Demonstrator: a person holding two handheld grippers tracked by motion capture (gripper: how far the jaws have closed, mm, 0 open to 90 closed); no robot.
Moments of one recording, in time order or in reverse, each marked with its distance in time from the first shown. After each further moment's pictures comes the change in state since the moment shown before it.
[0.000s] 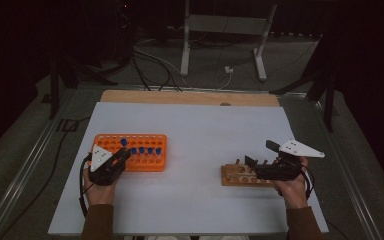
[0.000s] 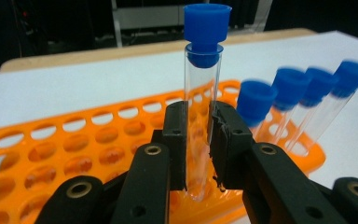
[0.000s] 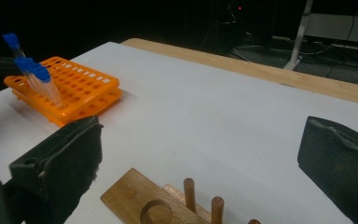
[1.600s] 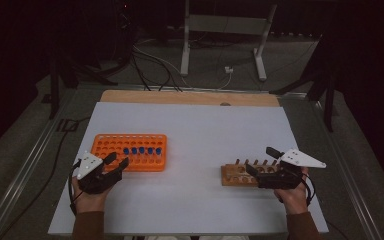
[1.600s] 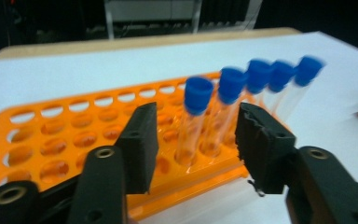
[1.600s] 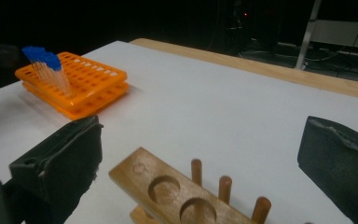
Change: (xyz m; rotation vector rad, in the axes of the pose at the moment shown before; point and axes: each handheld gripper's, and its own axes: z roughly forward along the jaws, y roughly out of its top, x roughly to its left) left arm 0.001 0.003 -0.044 -0.048 -0.058 -0.019; right arm 0.002 -0.024 -0.008 -0.031 0.023 -0.018
